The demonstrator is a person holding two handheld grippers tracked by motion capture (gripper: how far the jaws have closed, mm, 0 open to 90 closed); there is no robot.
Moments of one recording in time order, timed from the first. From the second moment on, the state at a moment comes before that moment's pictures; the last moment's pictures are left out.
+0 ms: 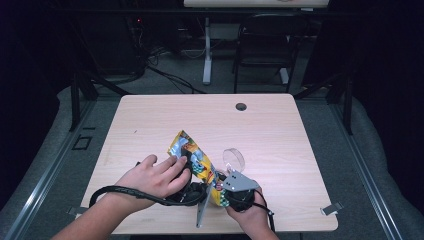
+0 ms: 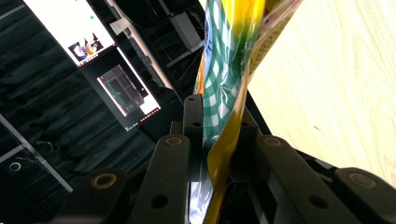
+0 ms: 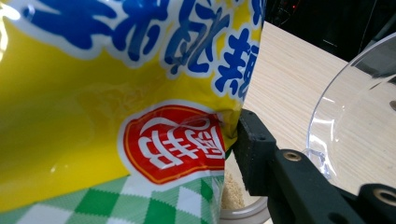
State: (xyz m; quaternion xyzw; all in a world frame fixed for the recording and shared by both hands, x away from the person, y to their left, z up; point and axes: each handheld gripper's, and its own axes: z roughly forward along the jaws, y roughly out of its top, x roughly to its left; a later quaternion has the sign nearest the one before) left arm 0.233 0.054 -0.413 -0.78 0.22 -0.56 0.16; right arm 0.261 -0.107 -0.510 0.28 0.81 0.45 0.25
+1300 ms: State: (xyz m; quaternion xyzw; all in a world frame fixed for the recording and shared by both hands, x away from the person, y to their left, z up) left arm 0.235 0.052 -0.414 -0.79 0.22 -0.56 0.15; right arm 0.261 -0.107 -0.512 0.29 0.81 0.45 0.24
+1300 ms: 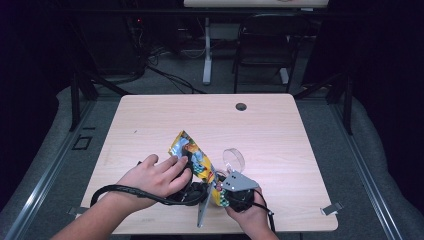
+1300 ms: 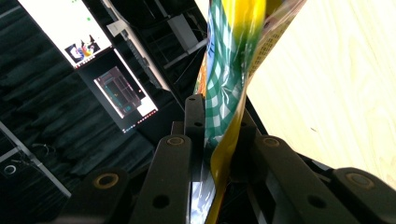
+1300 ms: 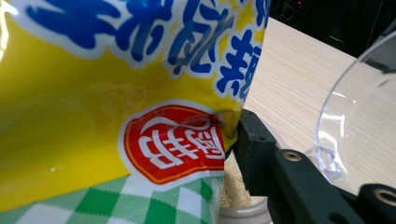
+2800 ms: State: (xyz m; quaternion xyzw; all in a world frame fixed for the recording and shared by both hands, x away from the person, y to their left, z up) left arm 0.240 0.065 -0.417 -0.81 0.18 -0.54 0.12; right arm 0.263 -0.110 -0.509 0.29 0.81 0.45 0.25
